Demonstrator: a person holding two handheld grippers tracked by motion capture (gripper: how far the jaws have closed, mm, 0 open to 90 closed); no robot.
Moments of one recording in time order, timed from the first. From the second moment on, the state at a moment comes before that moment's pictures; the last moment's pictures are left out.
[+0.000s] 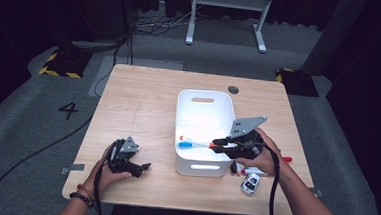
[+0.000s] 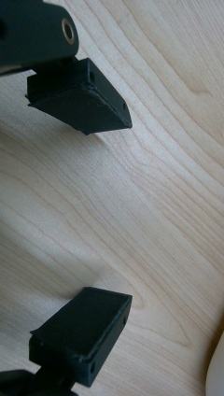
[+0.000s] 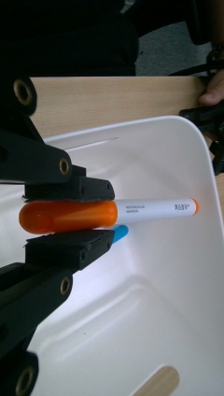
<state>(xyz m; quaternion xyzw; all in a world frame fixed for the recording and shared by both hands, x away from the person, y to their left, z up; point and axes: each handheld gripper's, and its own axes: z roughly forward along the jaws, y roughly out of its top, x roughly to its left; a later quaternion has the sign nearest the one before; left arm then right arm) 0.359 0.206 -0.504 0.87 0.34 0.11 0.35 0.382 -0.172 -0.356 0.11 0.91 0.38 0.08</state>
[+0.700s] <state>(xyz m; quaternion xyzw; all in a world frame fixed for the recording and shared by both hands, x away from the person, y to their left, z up) 0.359 0.206 -0.504 0.87 0.34 0.11 0.35 0.390 -0.163 -0.365 0.11 0.95 0.29 0.06</state>
